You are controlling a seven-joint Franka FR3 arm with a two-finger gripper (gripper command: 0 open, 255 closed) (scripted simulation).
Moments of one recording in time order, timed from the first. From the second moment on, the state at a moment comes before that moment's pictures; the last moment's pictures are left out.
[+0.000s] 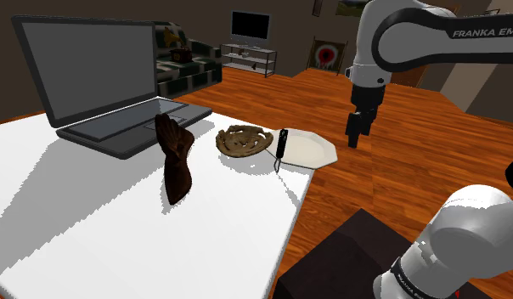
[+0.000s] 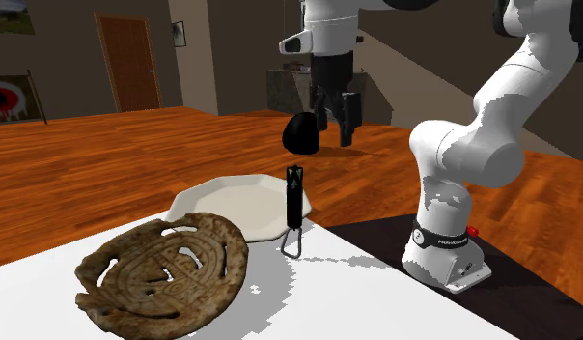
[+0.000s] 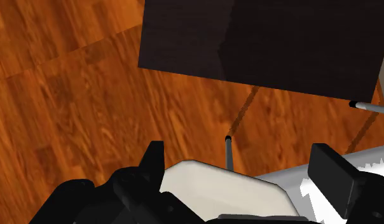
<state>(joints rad) 0.00 -0.74 0.00 -2.46 -0.12 1.58 -0.13</state>
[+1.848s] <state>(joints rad) 0.05 -0.36 0.24 -2.22 0.09 1.87 0.32</state>
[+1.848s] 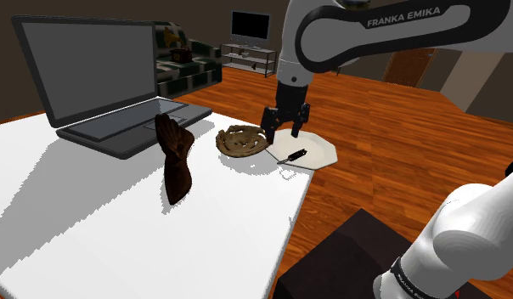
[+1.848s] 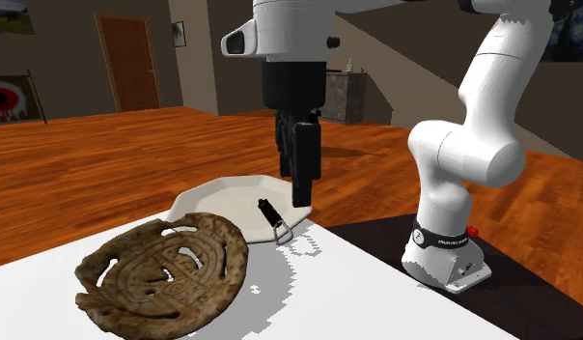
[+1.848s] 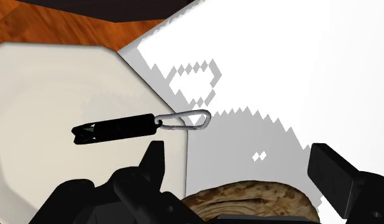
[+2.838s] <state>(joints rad) 0.05 -0.36 0.24 -2.22 0.09 1.87 0.32</state>
